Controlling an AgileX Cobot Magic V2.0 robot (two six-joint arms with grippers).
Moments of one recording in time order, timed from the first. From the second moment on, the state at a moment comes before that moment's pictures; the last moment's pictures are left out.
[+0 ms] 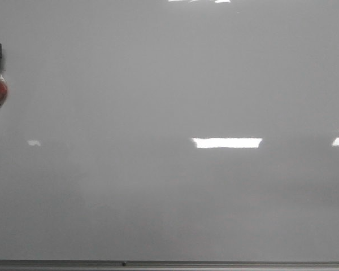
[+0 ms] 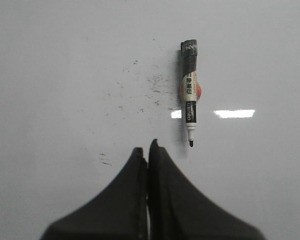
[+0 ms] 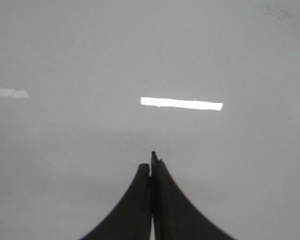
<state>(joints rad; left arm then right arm) -0.01 0.00 0.01 -0.03 0.15 0.05 0.00 -0.01 0.03 0.09 0.16 -0.10</state>
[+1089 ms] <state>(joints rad) -0.01 0.05 -0.22 -0.10 0.02 0.05 0.00 0.03 -0.27 0.12 0.33 -0.10</state>
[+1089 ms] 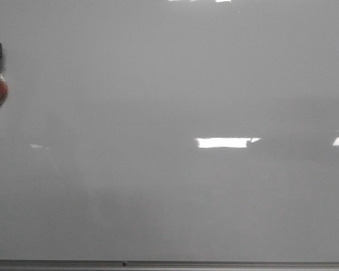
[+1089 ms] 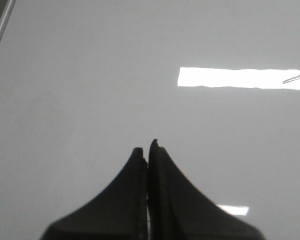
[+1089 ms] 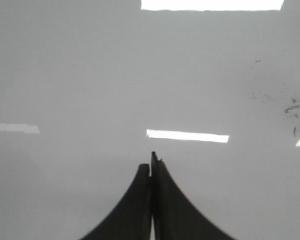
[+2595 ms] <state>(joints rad) -0.20 0.98 -0.53 -0.11 0.17 0.05 0.00 0.22 -0.38 0.13 0.38 -0.10</state>
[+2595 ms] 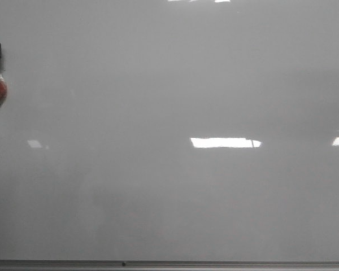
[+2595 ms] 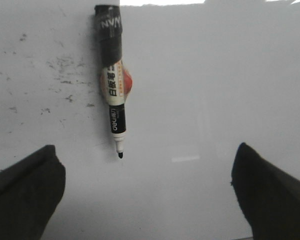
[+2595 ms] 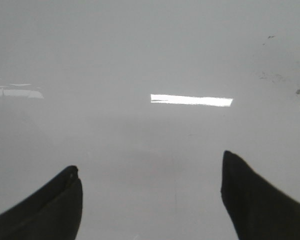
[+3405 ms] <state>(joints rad) -0.16 1.46 -0.60 -0.11 -0.20 0.05 0.00 0.22 -0.38 0.13 0.38 -0.10</state>
